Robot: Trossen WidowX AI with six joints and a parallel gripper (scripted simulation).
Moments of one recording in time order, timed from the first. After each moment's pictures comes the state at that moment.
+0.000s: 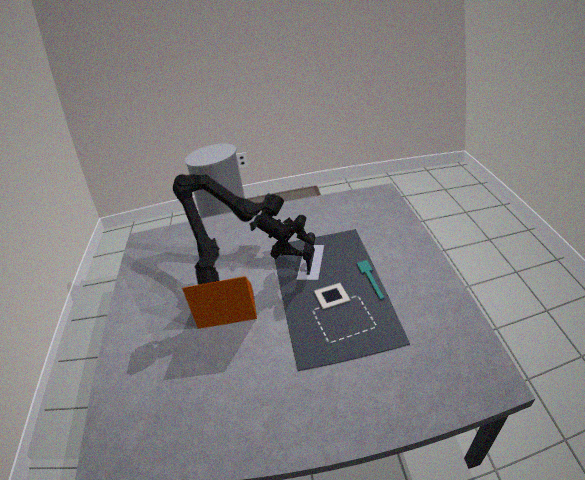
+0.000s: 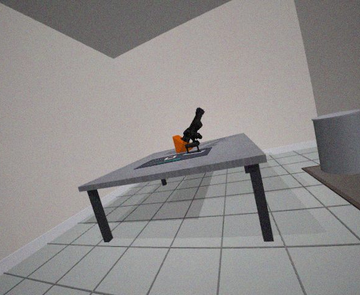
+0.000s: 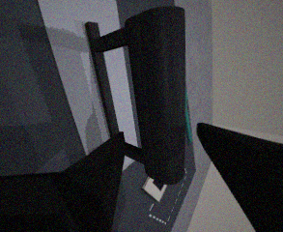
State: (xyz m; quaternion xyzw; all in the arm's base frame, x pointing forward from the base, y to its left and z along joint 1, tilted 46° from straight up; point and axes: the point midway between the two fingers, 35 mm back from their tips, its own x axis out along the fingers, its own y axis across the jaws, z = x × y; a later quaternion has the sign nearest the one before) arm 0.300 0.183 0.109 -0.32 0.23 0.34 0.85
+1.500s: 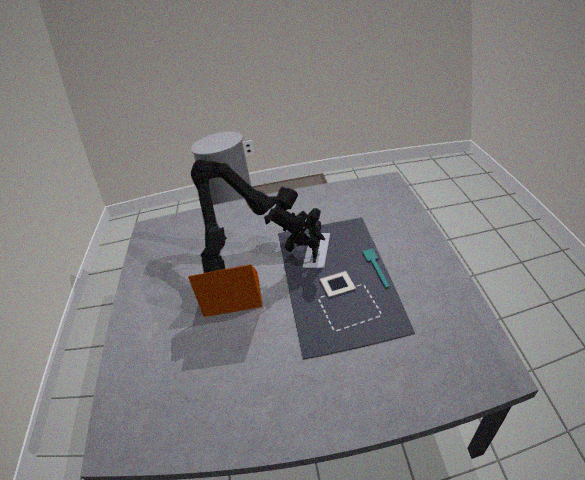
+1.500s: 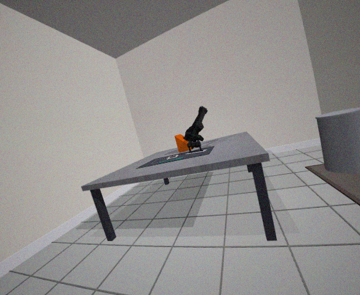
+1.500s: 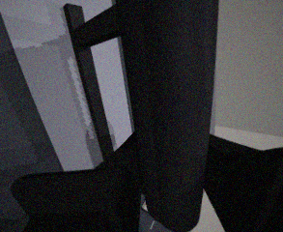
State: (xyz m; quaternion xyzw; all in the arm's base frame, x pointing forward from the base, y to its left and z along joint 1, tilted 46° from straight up) arm 0.323 0.197 0.087 -0.32 0.23 0.34 0.85
